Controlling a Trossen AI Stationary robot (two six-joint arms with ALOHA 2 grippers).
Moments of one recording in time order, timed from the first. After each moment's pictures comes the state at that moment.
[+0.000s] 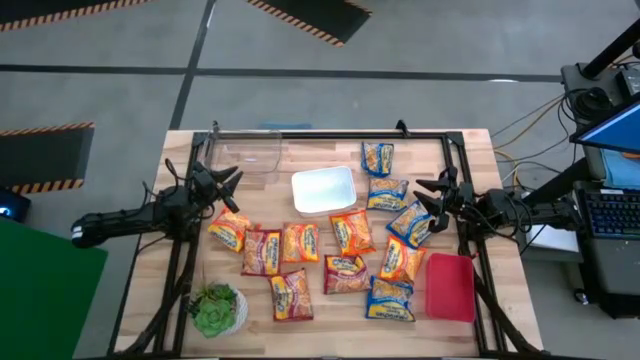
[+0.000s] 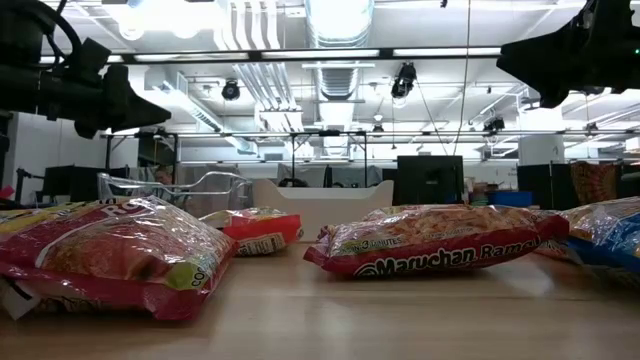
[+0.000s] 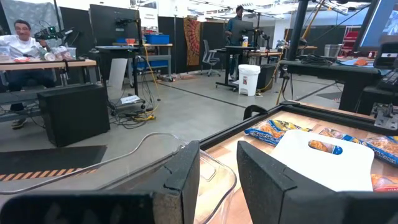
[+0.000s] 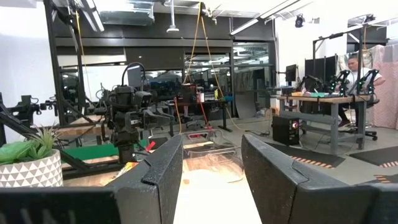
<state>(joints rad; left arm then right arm) 0.15 0.03 0.02 0.05 -0.61 -0.01 0.06 0.04 0.01 0.29 0.37 -0.06</state>
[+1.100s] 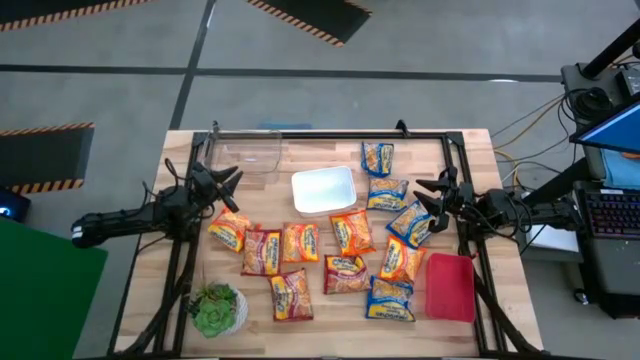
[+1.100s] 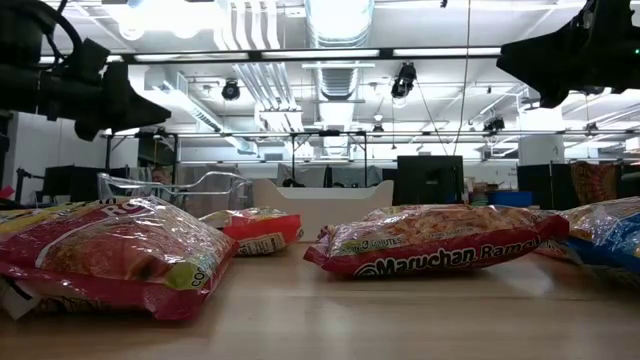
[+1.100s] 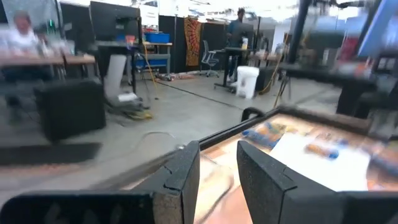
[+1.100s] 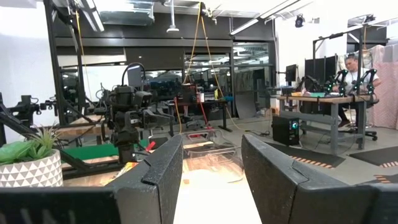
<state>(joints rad) 0.15 0.03 0.02 0.07 -0.61 -0.09 0.07 0.04 0.01 0.29 0.37 -0.06</state>
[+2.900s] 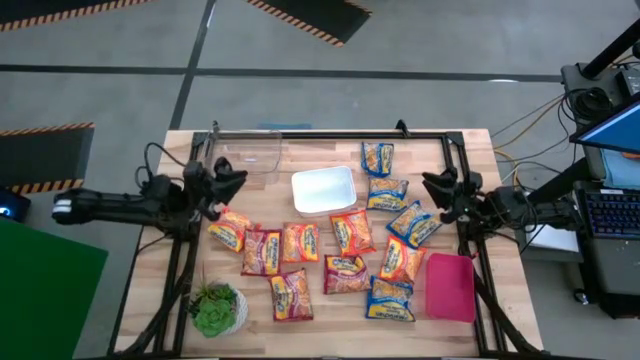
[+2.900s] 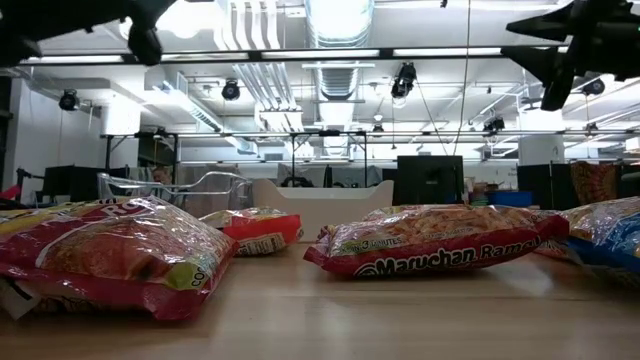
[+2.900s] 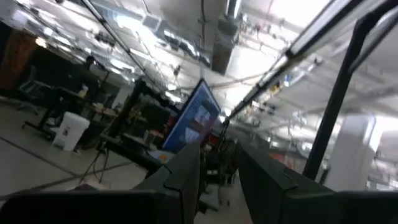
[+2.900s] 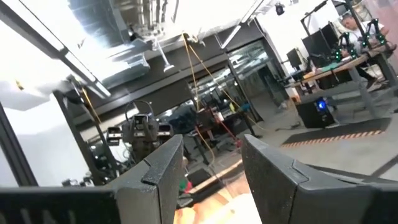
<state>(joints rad) 0.02 0.54 0.27 0.72 -0.15 -0.39 0.06 0.04 0.04 0.38 0.43 0.32</state>
